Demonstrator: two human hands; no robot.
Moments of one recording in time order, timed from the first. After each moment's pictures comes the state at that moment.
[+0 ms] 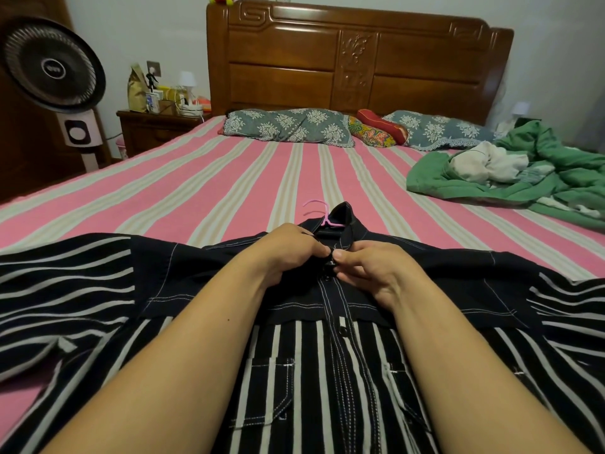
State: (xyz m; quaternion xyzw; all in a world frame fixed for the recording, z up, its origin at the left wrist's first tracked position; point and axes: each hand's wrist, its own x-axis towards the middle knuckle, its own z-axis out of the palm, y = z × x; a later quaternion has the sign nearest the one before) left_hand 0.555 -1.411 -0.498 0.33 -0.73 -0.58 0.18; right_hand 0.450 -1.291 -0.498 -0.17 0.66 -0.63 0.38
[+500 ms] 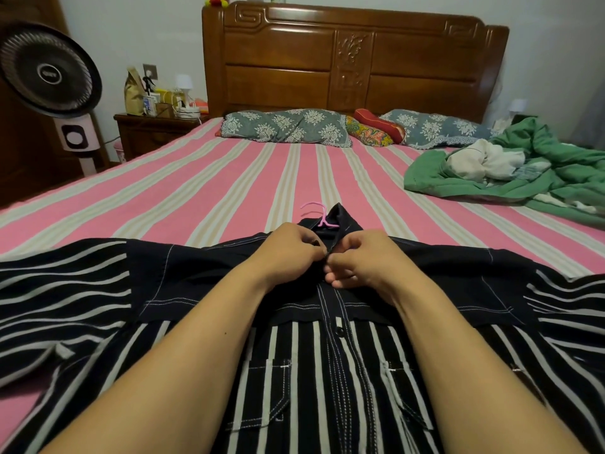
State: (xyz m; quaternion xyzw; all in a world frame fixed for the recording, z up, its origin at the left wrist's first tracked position) left_hand 0.562 -1.403 -0.498 0.28 -0.83 -0.43 0.22; right_hand 0.451 -1.290 -0.491 -0.35 0.73 -0.51 0.30
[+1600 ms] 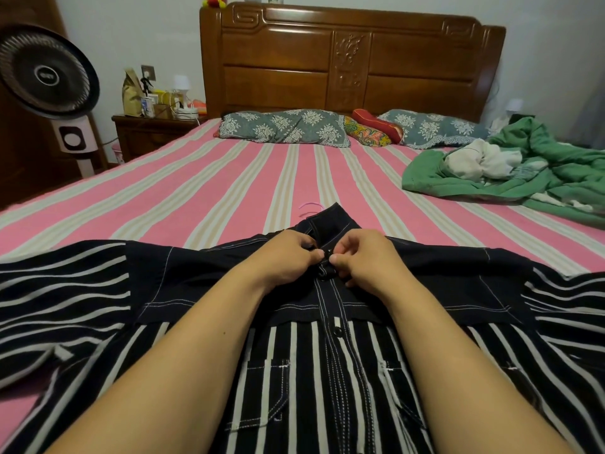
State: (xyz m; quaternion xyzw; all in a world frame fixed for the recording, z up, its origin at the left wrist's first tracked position) left_hand 0.558 -1.409 -0.504 0.28 -0.86 -0.40 0.17; right_hand 0.435 -1.296 -0.508 -0.39 0.79 -0.45 0.13
